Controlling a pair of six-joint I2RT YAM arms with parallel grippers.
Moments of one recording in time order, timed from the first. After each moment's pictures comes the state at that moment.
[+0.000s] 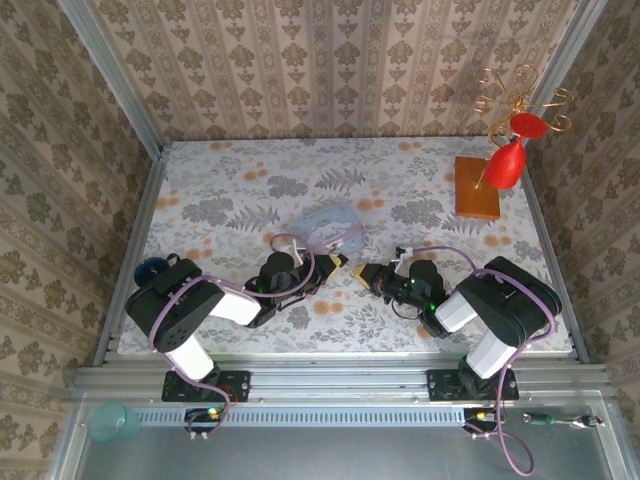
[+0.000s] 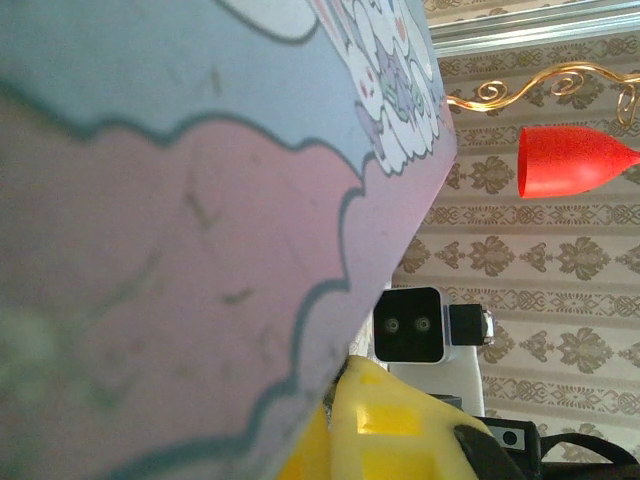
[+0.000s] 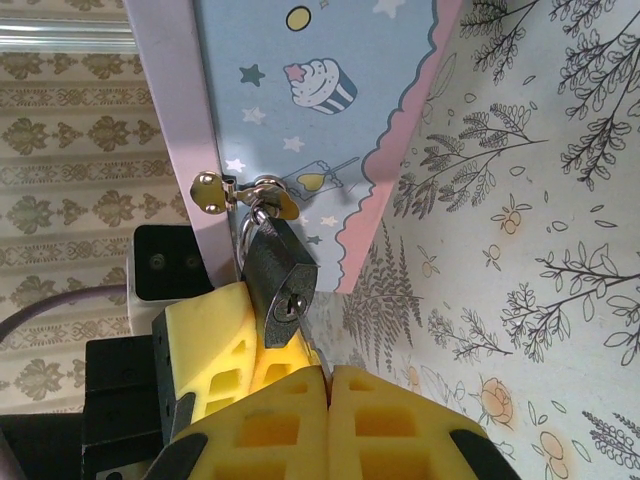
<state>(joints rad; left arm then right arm) -0.83 1.65 0.42 0.97 0.21 -1.39 0.52 1.65 0.21 1.19 -0.39 1.42</state>
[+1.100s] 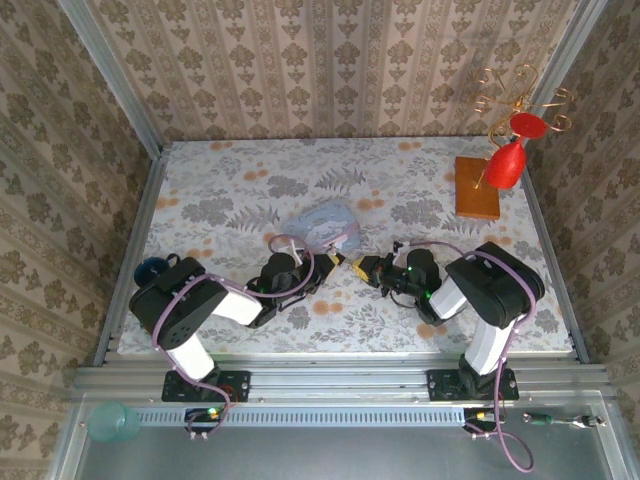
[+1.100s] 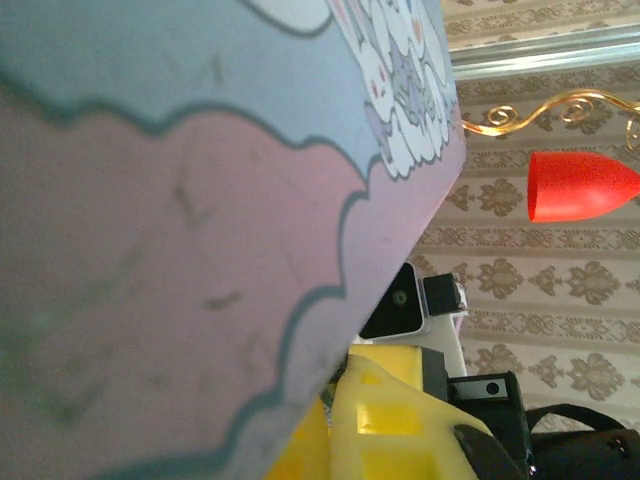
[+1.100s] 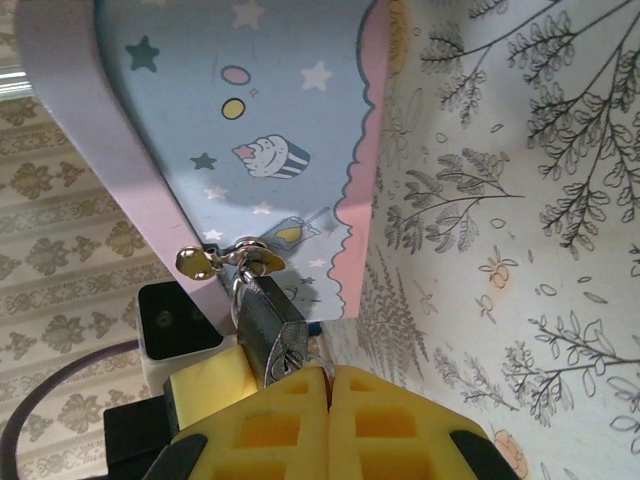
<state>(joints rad) -0.84 1.68 0.42 0.98 0.16 -1.40 0.46 1.79 0.32 1.20 -0.50 1.54</state>
